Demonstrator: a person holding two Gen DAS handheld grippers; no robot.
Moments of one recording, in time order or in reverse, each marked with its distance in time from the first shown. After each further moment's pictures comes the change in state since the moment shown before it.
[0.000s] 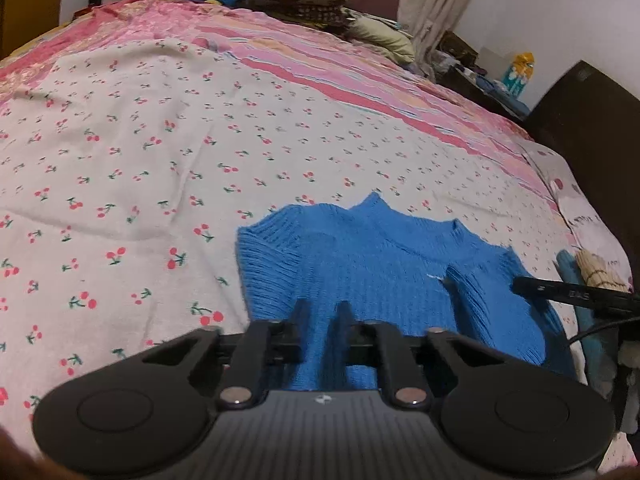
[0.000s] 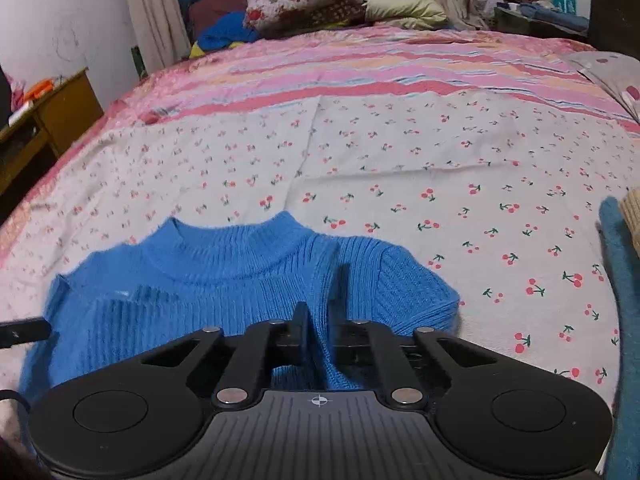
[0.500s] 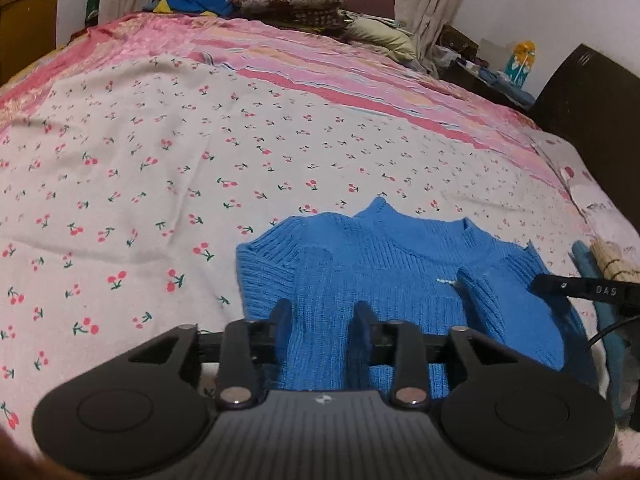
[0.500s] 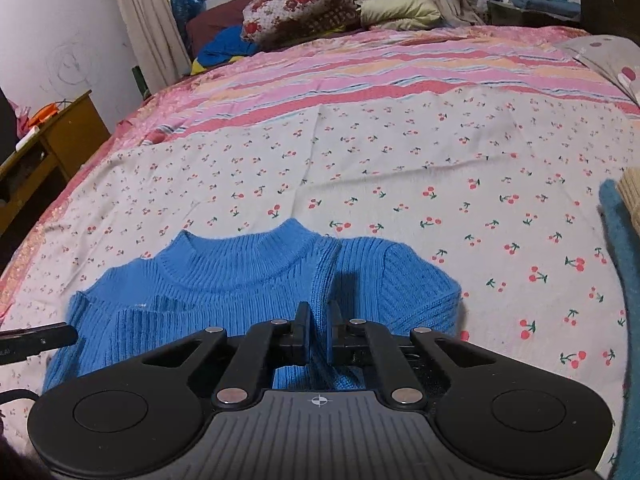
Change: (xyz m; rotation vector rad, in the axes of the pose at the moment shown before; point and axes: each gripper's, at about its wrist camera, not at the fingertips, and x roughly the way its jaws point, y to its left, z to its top) left arm 0.010 -0.011 0.004 0.073 -0.011 0.053; right arm -0.005 -0.004 -0.002 0.057 -0.013 0.038
